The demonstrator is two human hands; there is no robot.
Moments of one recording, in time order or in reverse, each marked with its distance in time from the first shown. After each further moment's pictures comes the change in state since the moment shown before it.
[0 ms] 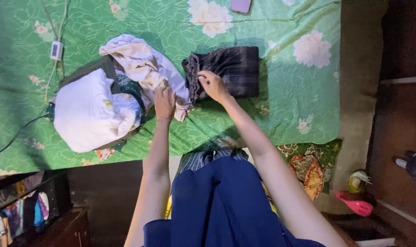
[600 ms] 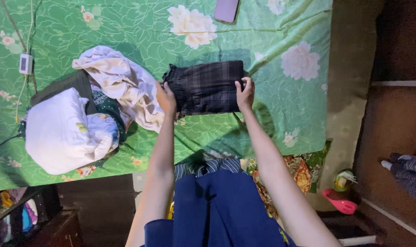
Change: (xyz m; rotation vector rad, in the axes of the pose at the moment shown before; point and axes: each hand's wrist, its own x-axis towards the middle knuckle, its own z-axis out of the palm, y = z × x) left_hand 0.090 0.097 0.068 -0.343 0.005 -0.661; right_hand -0.040 0.191 -0.103 -0.276 0.400 0.461
